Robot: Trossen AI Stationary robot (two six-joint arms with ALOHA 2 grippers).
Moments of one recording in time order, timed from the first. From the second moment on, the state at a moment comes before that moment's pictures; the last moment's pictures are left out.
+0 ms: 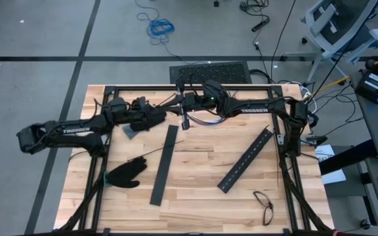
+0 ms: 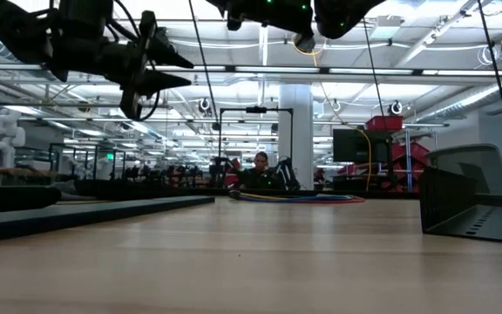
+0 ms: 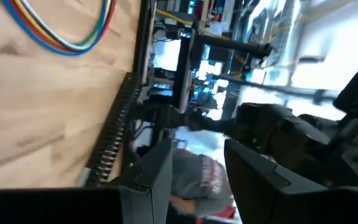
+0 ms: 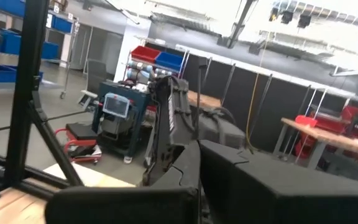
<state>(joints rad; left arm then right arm) 0.50 0.96 0.35 0.54 0.37 -1.65 -0.25 1.86 1.42 0.66 -0.45 -0.18</state>
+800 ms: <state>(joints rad) 0.11 0.89 0.57 -0.16 -0.19 0.83 -0.33 1.75 1.42 0.52 -0.58 0.53</state>
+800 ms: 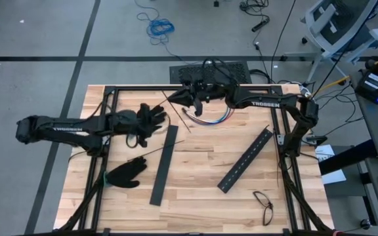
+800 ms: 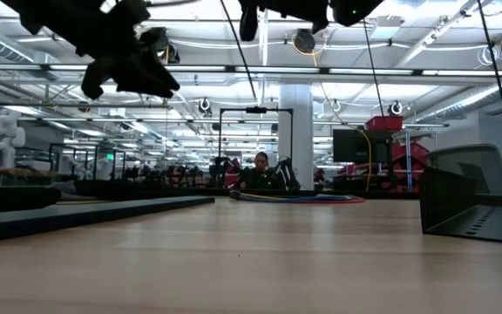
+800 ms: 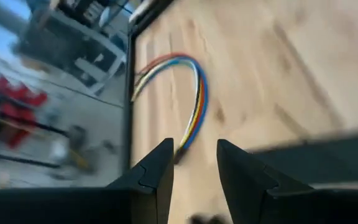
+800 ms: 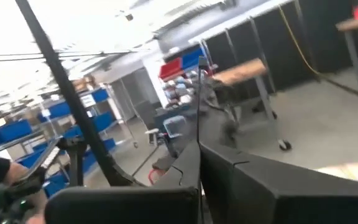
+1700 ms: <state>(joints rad) -0.18 1.08 0.73 -0.05 -0.41 1.50 -0.36 1.83 1.41 0.50 -0.20 1.19</state>
